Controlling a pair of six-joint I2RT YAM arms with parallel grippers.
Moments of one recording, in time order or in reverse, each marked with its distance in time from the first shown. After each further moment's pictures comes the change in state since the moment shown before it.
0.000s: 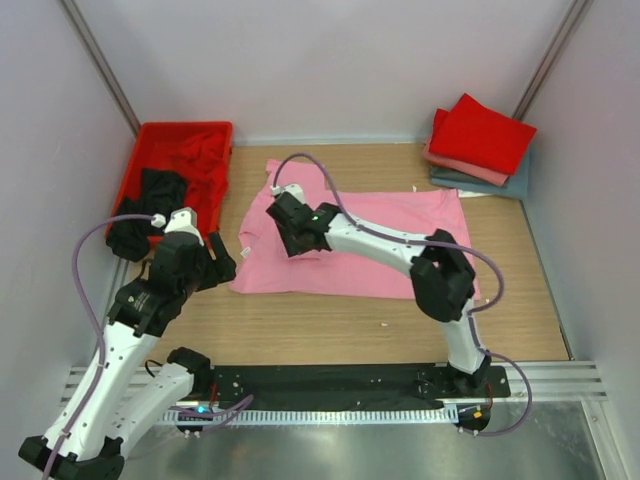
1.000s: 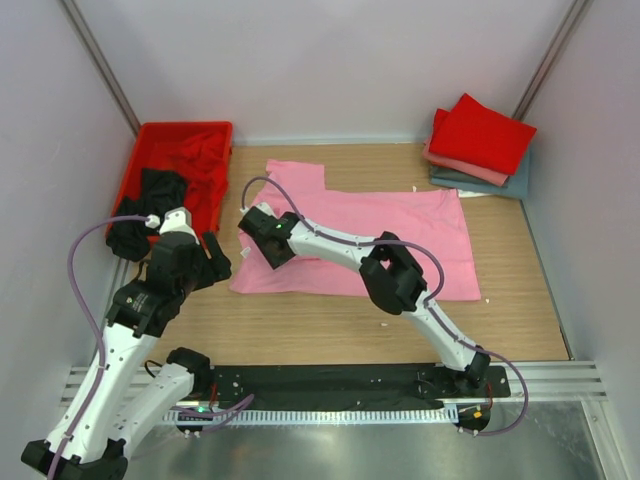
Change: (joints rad) left arm 0.035 -0.021 -0.003 0.000 -0.025 0.003; right arm 0.066 0.438 0.414 -0.132 0.004 -0.149
